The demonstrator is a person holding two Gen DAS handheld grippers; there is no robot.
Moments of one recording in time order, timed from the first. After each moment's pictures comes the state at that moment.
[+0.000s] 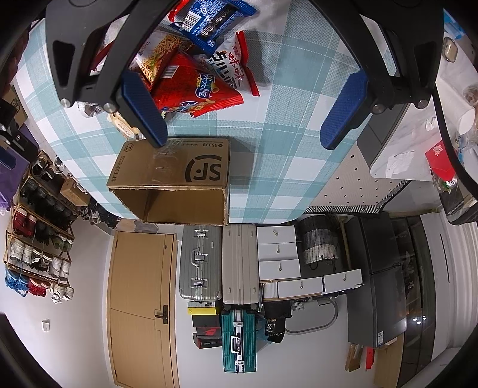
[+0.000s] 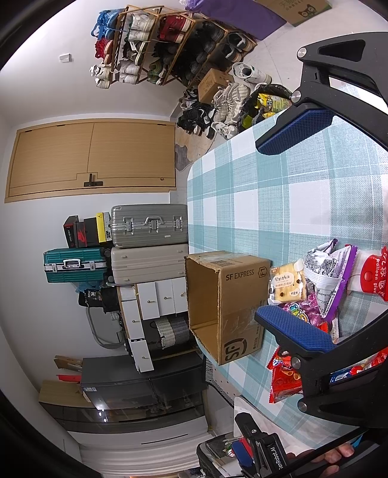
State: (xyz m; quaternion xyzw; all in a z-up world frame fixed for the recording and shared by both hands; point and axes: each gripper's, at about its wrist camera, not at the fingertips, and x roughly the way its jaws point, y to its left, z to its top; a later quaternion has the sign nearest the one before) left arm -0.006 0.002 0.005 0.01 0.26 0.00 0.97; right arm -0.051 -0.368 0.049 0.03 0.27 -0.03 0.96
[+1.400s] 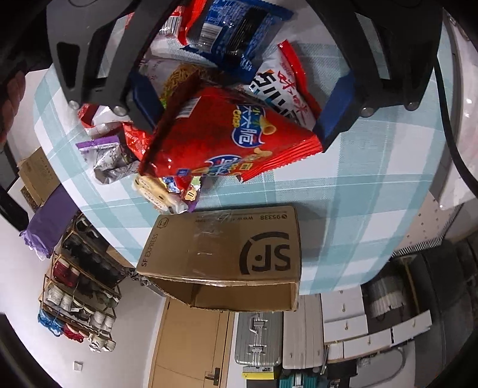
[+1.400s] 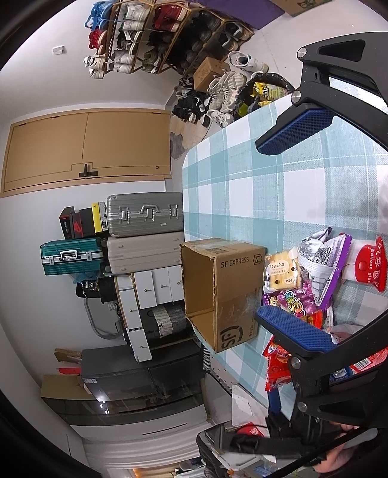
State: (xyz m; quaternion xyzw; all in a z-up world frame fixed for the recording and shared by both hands) left arm 0.052 -0.024 -0.074 0.01 0.41 -0.16 0.90; right arm -0.054 -0.365 0.046 0.04 0.28 0.00 0.96
